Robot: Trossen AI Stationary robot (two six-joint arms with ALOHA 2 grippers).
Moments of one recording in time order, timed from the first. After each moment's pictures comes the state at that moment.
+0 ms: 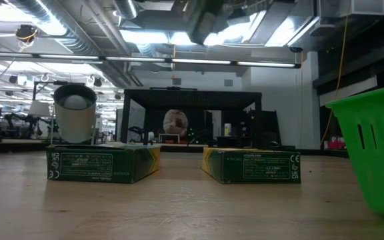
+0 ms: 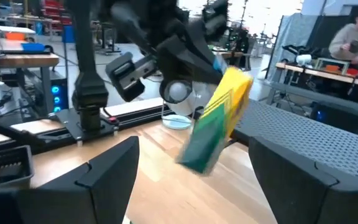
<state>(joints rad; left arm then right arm) -0.06 1.22 0.93 0.14 -0.11 0.57 0.76 1.83 1.36 -0.15 1.49 0.54</state>
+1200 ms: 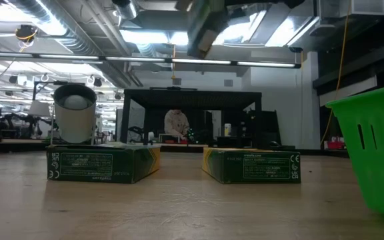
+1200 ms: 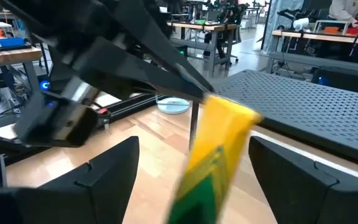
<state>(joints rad) -0.27 1.34 0.93 0.24 -0.42 0.76 0.62 1.88 1.37 -0.15 1.35 0.67</state>
